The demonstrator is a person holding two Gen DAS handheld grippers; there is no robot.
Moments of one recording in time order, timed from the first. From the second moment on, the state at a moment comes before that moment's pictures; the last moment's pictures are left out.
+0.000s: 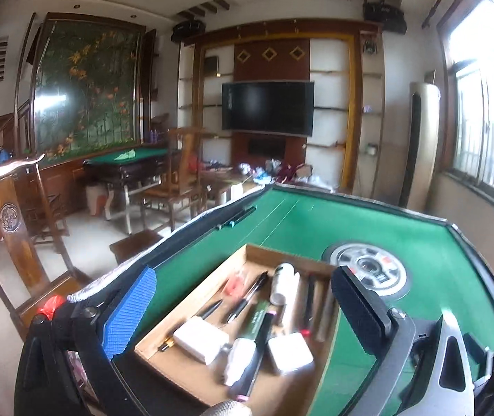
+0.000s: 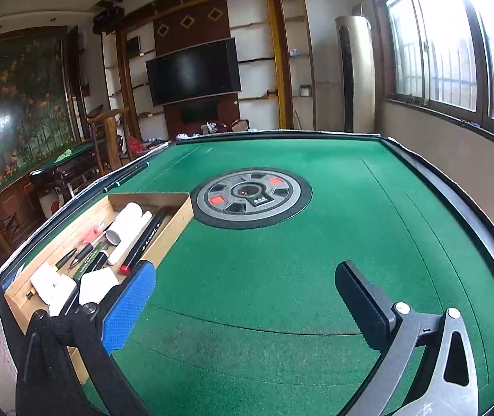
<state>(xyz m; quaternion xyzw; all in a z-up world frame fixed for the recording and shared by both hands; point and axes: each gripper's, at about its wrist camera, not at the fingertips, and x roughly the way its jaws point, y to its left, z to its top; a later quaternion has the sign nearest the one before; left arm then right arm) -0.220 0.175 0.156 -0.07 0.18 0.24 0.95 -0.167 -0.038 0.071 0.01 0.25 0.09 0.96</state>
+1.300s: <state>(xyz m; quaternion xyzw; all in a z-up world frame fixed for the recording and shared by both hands) -0.175 0.219 0.092 -0.11 0.32 0.21 0.92 -0.173 0.046 0.069 -0.14 0.24 0.11 0.95</state>
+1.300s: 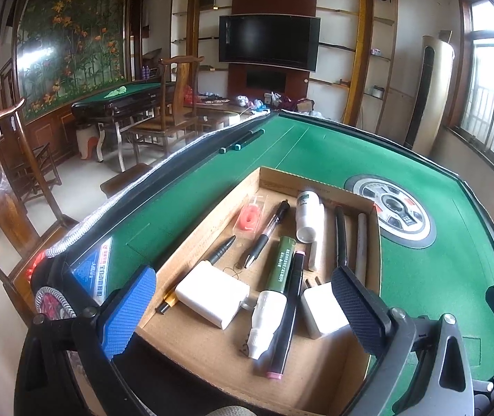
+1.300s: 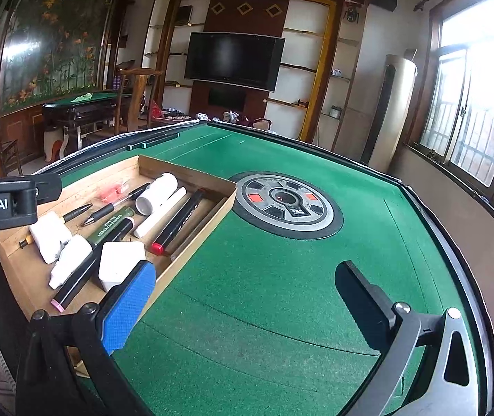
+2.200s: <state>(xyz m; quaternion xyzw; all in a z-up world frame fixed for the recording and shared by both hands) -0.179 0.220 0.090 -0.11 0.33 0.21 0.91 -0.184 0.051 0.067 -0.15 0.23 0.12 0.95</state>
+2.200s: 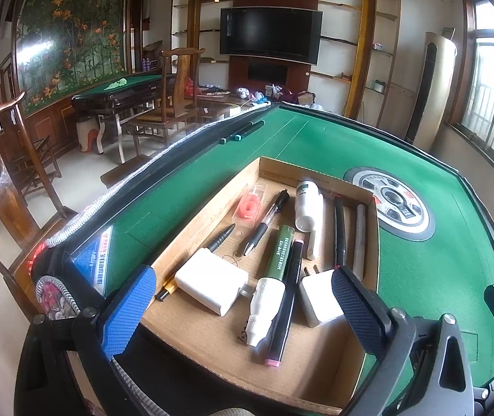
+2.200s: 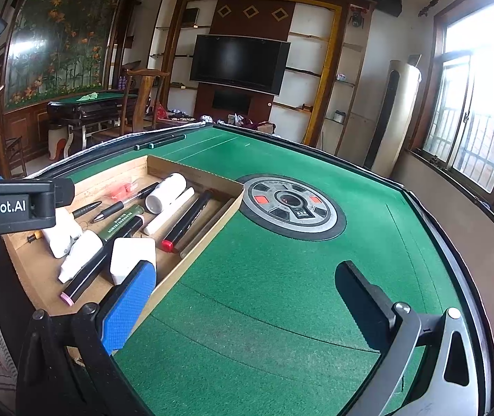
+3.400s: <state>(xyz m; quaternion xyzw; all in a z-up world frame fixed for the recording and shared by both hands) -0.170 0.219 0.080 -0.12 0.36 0.20 0.90 -0.176 0.062 0.054 -0.17 0.25 0.12 0.94</state>
